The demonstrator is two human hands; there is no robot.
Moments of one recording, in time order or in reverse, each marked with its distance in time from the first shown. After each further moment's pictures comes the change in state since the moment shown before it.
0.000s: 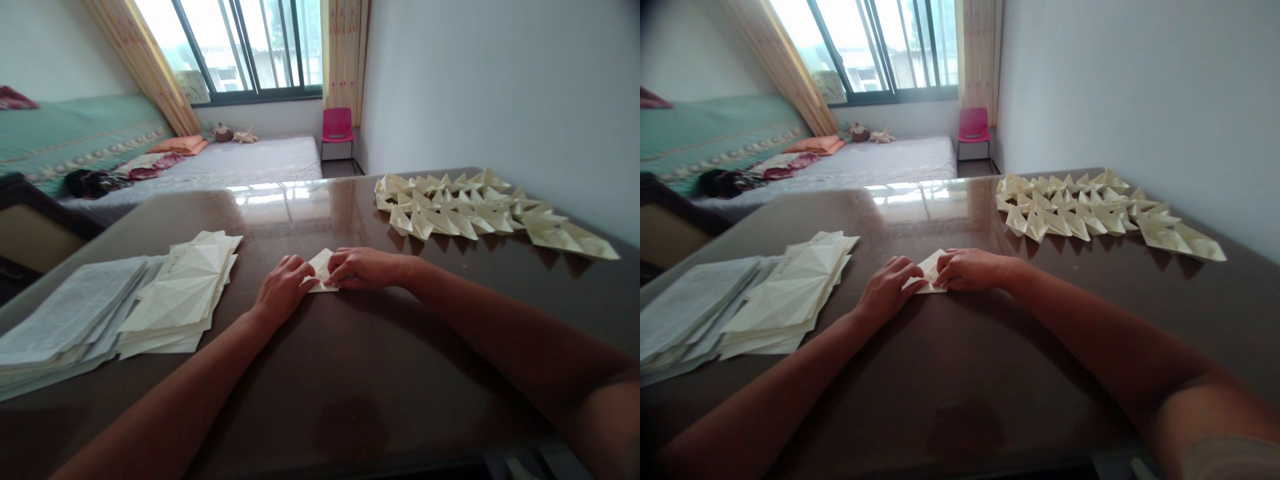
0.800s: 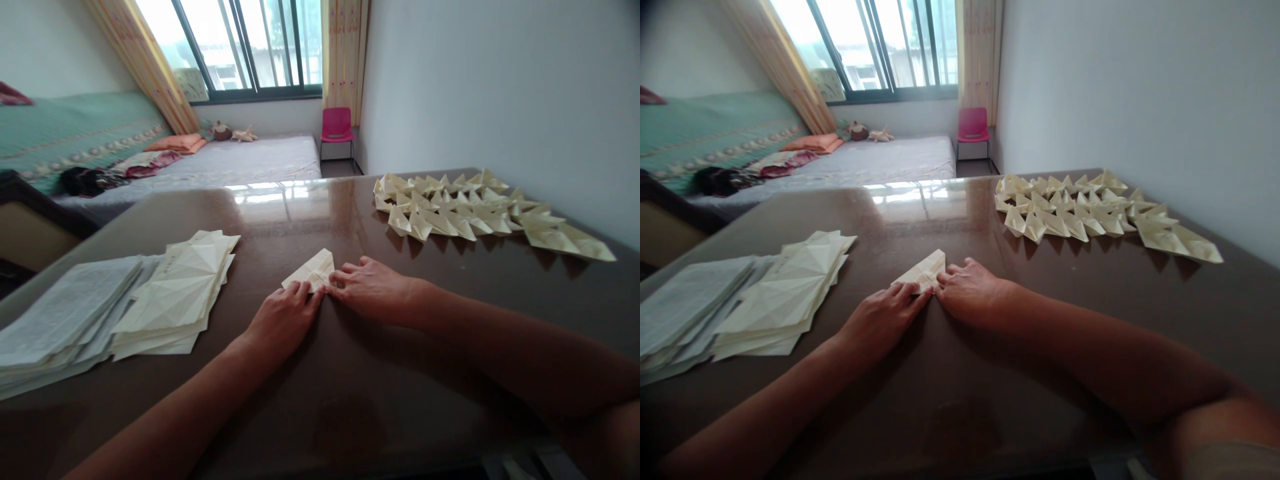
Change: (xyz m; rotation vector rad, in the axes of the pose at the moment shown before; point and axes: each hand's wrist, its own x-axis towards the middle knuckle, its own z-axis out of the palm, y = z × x) left_hand -0.026 0.046 -0.028 0.456 -0.341 0.181; right_hand 0.004 -0.069 -0.005 -0.394 -0.216 0.324
